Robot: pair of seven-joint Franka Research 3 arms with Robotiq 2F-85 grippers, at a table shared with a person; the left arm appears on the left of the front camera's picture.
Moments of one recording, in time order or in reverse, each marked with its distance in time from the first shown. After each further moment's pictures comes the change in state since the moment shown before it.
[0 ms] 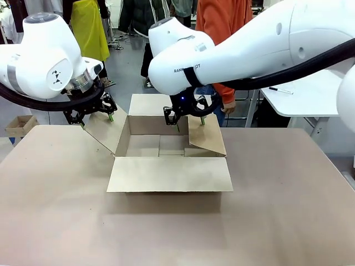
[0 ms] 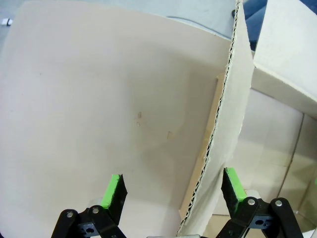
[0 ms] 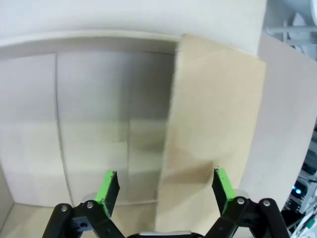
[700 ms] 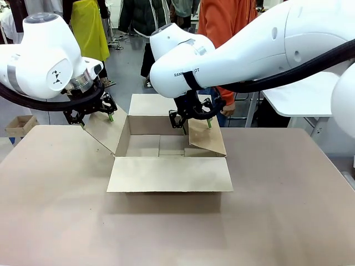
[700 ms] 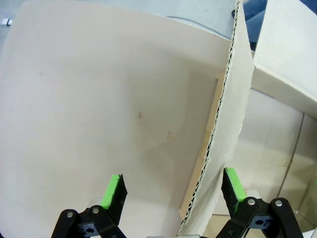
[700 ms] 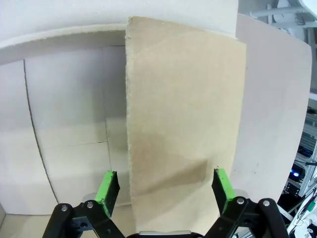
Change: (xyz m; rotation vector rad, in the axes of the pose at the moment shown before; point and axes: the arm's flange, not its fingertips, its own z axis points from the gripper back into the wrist) left arm 0.000 0.000 0.000 0.000 0.000 0.000; right arm -0.004 -0.007 -0.009 -0.067 0.036 -0.054
